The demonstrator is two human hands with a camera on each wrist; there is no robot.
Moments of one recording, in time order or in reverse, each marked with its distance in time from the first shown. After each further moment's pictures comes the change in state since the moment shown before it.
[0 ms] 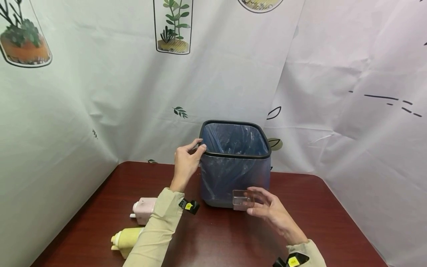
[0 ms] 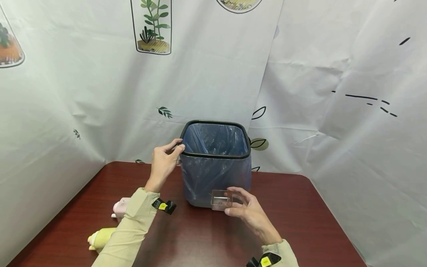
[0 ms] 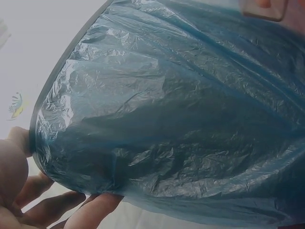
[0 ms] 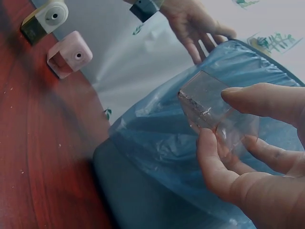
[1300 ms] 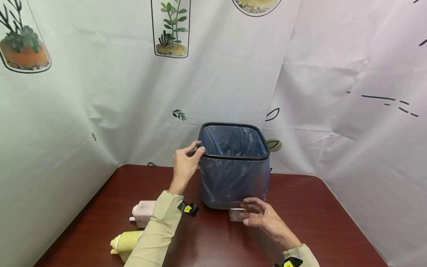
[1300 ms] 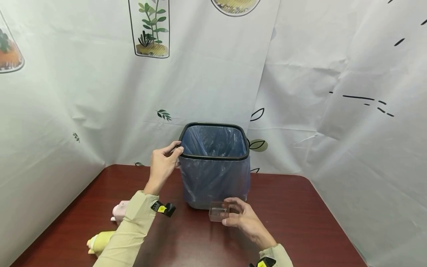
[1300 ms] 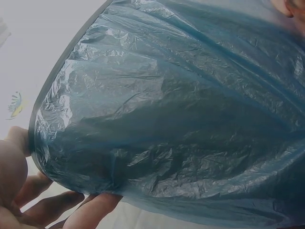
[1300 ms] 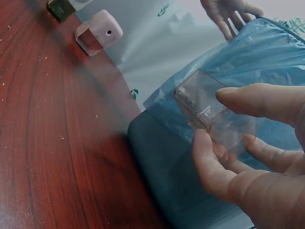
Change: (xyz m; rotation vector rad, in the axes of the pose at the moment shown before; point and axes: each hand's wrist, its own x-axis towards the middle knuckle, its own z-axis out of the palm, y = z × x) left_hand -0.002 0.002 0.000 -0.020 0.010 0.004; right_hand 0.002 0.034 -0.004 0.035 -0.001 0.102
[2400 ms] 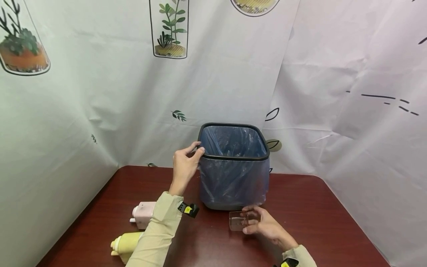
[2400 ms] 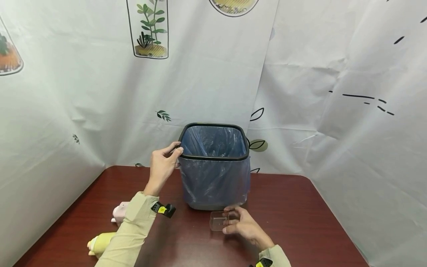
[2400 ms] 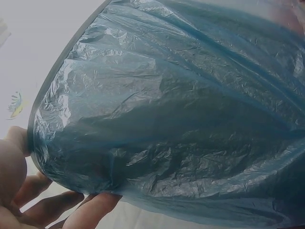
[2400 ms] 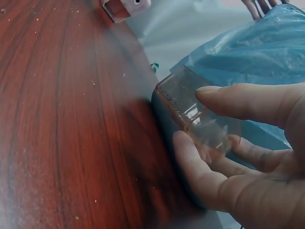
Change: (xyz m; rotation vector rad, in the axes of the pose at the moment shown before) left_hand 0.001 -0.001 0.001 0.028 0.019 0.004; right_hand 0.002 0.025 -0.008 -0.128 -0.002 0.082
